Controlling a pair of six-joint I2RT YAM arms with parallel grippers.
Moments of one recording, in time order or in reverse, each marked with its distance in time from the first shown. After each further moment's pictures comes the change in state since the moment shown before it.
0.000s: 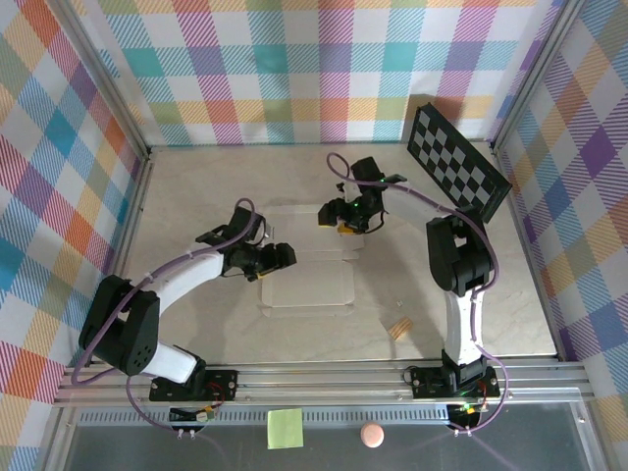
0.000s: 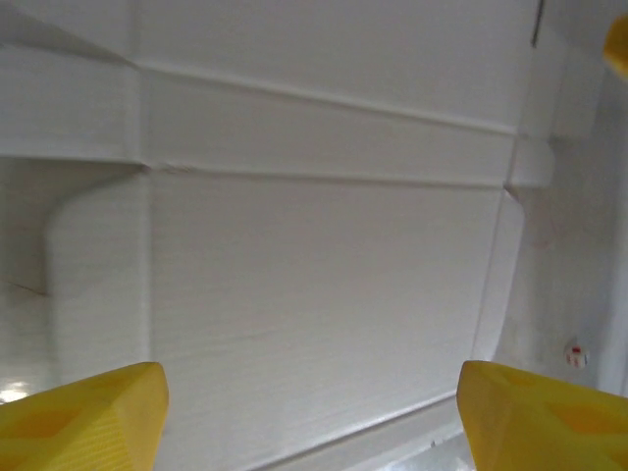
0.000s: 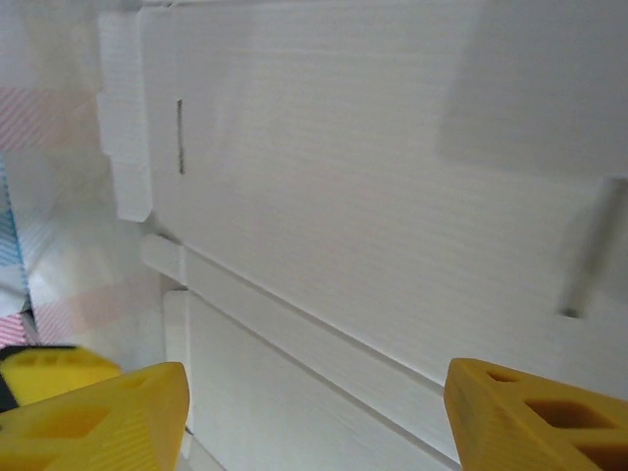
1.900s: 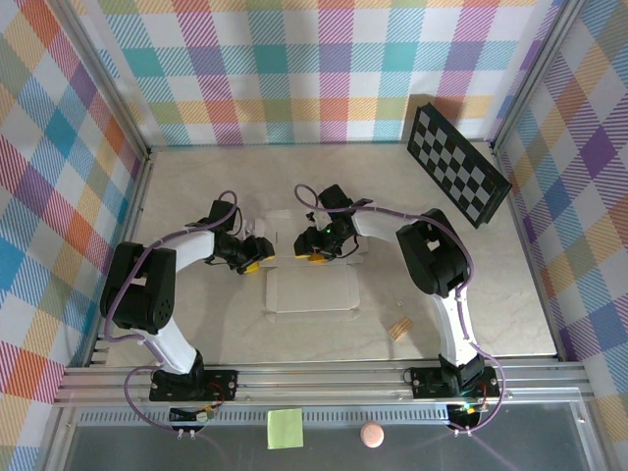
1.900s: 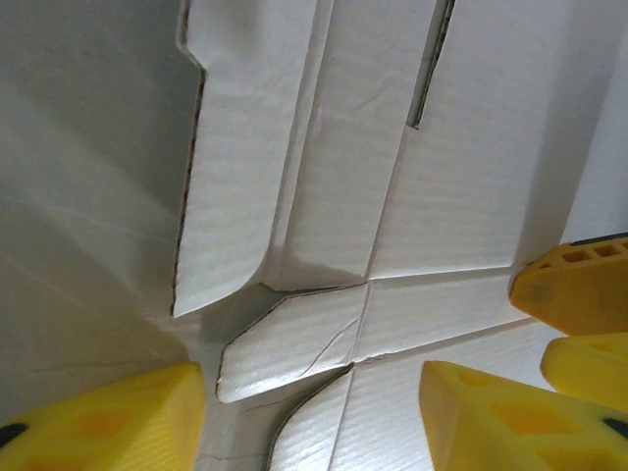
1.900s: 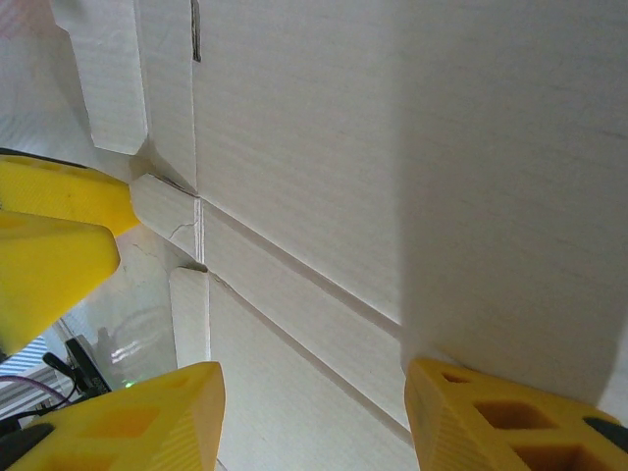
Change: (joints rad) left arm 0.220 0.245 0.047 0.062 0.172 0.130; right arm 0.158 0.077 -0.089 0.132 -0.054 0.077
